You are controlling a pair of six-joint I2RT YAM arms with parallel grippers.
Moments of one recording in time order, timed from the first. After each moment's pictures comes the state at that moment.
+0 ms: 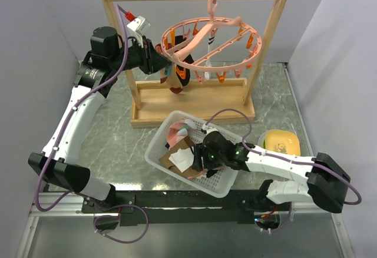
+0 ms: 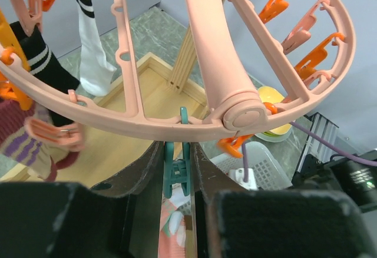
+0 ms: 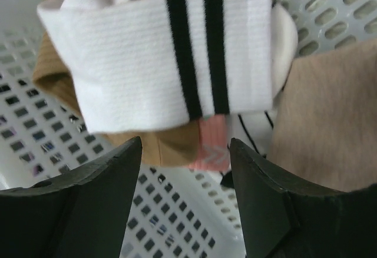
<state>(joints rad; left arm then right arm) -0.32 1.47 1.75 -0.45 0.70 -0.18 0.98 1.19 0.61 -0.32 -0.01 0.73</state>
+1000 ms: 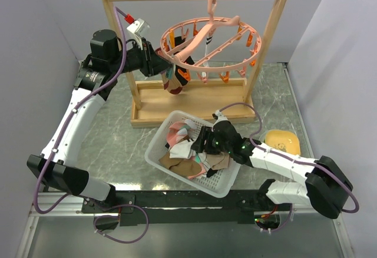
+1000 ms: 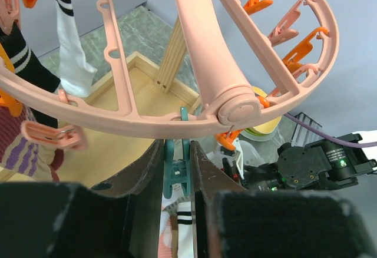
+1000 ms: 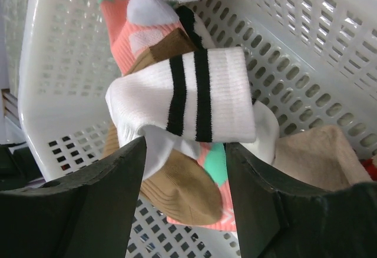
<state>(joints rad) -0.32 1.45 1.70 -0.41 0.74 -0.23 0.80 1.18 0.57 -0.07 -0.04 0.84</state>
